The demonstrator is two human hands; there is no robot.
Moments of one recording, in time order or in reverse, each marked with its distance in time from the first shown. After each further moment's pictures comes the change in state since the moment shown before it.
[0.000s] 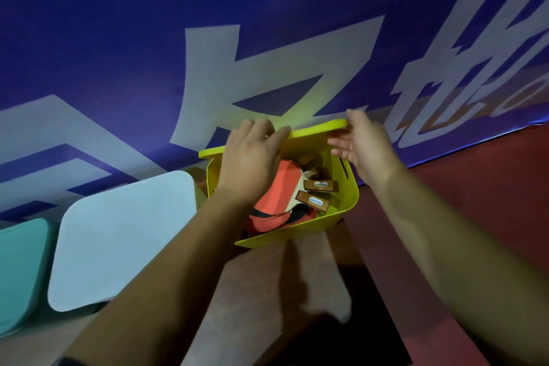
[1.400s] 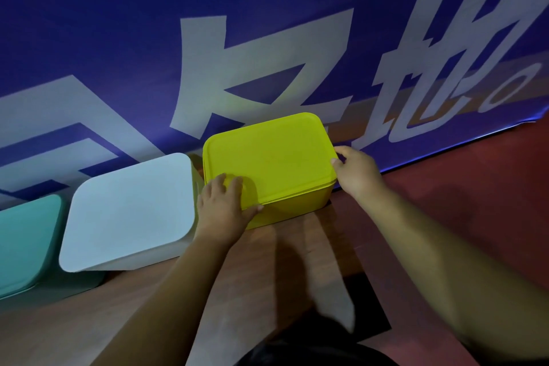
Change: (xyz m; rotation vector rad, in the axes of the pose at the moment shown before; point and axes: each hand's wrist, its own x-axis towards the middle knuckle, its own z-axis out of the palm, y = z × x) left_hand -0.154 0.021 0.024 -0.077 -0.364 -0.472; right_hand -0.026 0.094 -0.077 -0.982 0.000 -0.386
